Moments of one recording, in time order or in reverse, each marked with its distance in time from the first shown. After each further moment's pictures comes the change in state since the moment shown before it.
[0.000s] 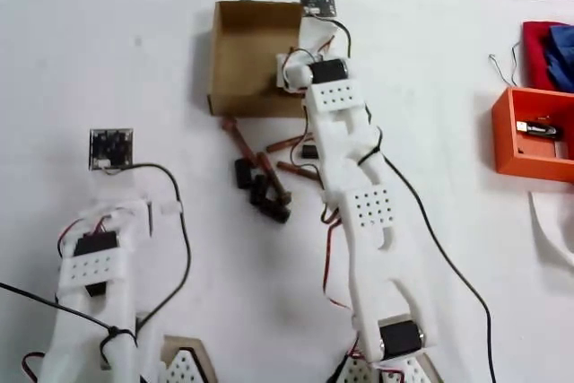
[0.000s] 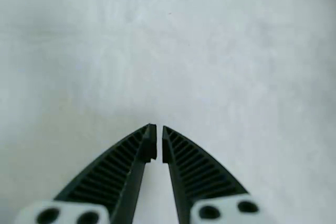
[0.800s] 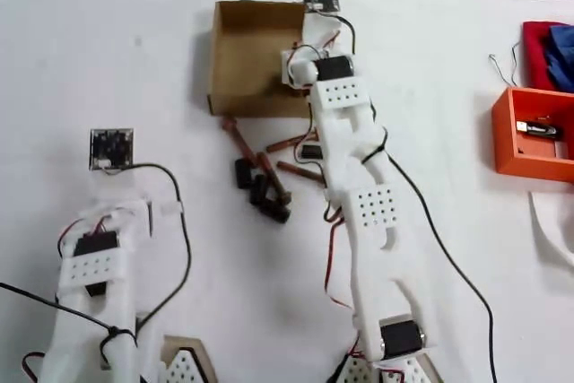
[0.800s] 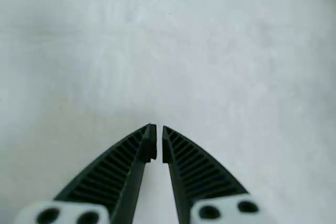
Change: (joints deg) left arm 0.1 0.0 0.0 0.0 0.0; right arm 1.0 -1.1 0.0 0.1 3.2
